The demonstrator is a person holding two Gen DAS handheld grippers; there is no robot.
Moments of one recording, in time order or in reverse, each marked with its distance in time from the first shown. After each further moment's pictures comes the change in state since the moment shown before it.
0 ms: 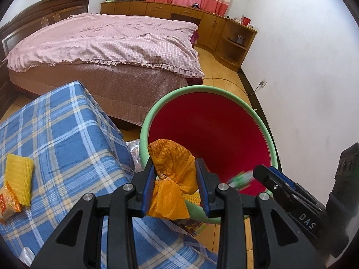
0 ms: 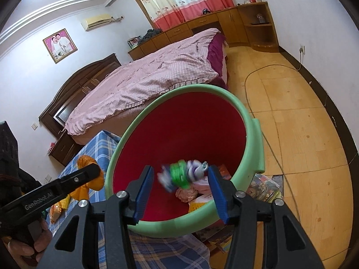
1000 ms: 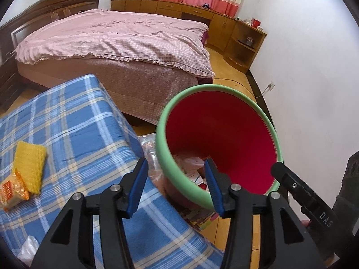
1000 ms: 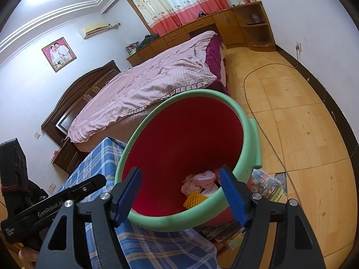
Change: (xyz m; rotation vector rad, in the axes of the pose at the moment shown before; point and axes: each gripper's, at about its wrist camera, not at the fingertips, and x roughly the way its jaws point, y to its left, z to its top) left arm -0.016 0.018 -0.010 -0.050 0.000 0.050; right arm -0.017 0.003 -0.002 0.036 -0.019 0.016
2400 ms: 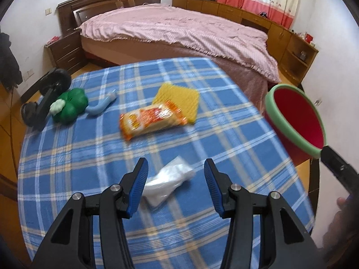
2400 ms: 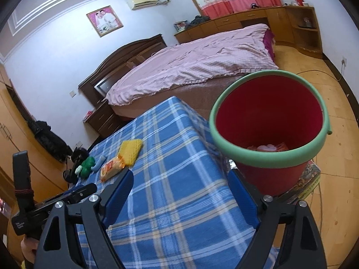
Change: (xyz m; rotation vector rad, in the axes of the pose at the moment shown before) left arm -0.129 0.150 -0.098 -0.180 0.010 0.316; right arm -0.031 0.126 -0.072 -0.216 0.131 0.212
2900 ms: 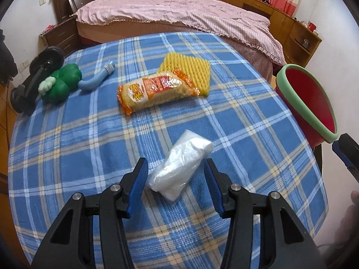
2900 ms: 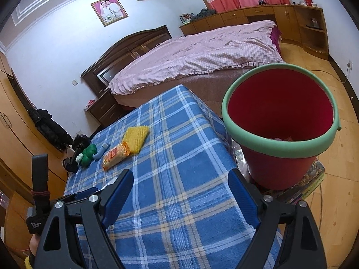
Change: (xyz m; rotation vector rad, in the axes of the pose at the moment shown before) left arm 0.039 0.011 -0.017 0.009 0.107 -0.017; right arm 0.014 0.012 -0.008 -0.023 0.056 -0.004
